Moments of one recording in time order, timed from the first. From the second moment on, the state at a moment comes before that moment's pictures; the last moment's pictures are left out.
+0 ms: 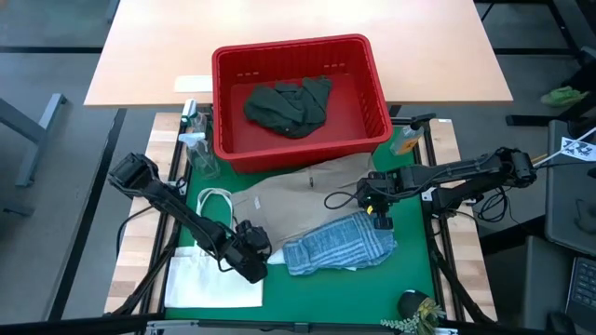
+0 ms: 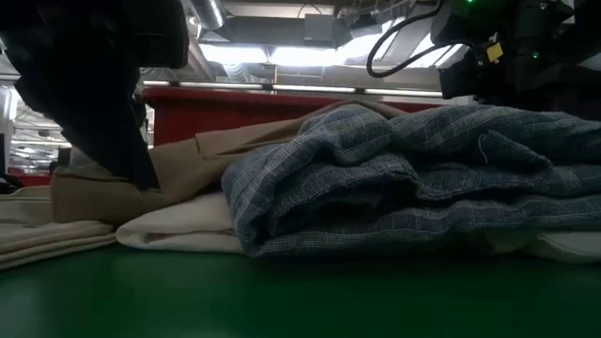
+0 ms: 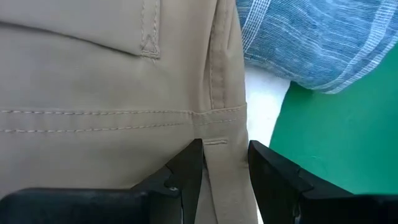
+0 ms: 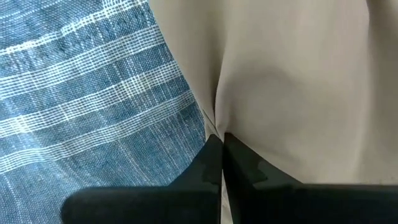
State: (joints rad) left arm -0.58 1.68 0.90 -0.30 -0.40 -0.97; right arm 0.07 1.29 0.82 -0.87 -0.01 0.00
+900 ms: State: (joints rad) left arm -0.52 1.83 0.91 -0.28 -0.35 -0.91; right arm 0.07 1.29 0.82 -0.87 -0.05 0.00
